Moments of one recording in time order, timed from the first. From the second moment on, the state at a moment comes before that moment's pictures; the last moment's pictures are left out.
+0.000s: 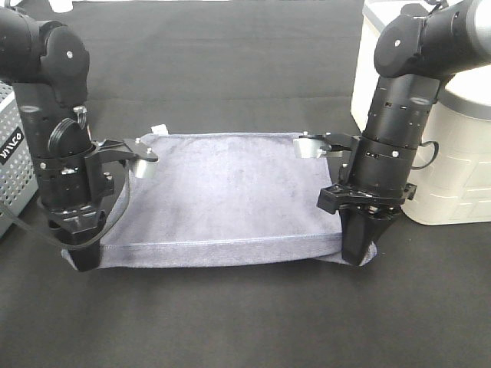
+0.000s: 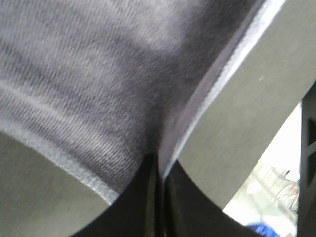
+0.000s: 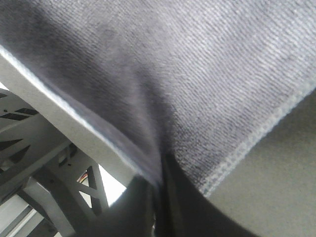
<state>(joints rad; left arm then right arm) -0.38 2.01 -1.27 -0.11 1.19 0.71 0.32 2.04 -1.28 0.29 1.20 -0.45</state>
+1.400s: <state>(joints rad) -0.39 2.01 -1.26 -0.09 1.18 0.20 0.32 1.75 -1.17 0.34 1.21 -0.20</state>
